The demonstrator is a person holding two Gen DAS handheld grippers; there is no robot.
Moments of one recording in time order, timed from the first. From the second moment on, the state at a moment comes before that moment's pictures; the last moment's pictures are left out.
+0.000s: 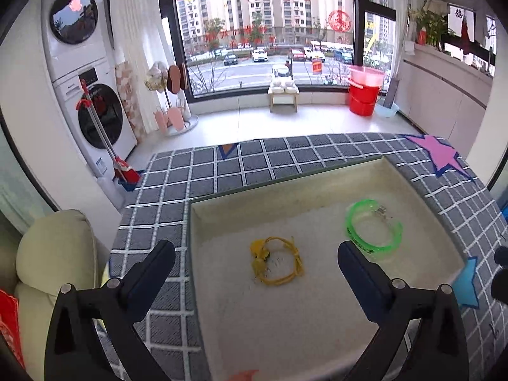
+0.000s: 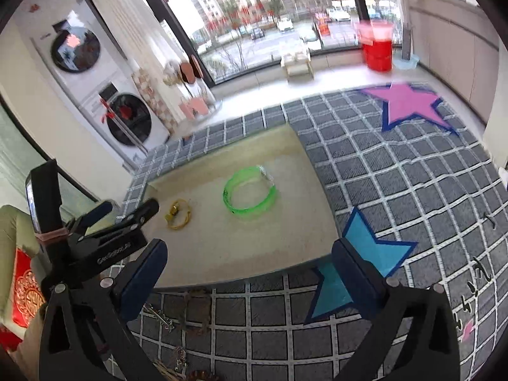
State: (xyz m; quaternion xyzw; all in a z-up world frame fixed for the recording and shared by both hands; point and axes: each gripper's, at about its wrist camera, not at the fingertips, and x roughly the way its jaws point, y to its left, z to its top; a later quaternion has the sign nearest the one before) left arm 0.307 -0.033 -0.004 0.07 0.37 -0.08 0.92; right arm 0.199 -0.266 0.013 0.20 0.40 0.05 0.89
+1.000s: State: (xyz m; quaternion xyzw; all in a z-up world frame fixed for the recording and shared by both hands) left arm 0.129 0.032 -0.022 0.04 0.41 -0.11 0.91; right arm 0.066 -0.243 -0.014 0.17 0.48 0.03 0.86
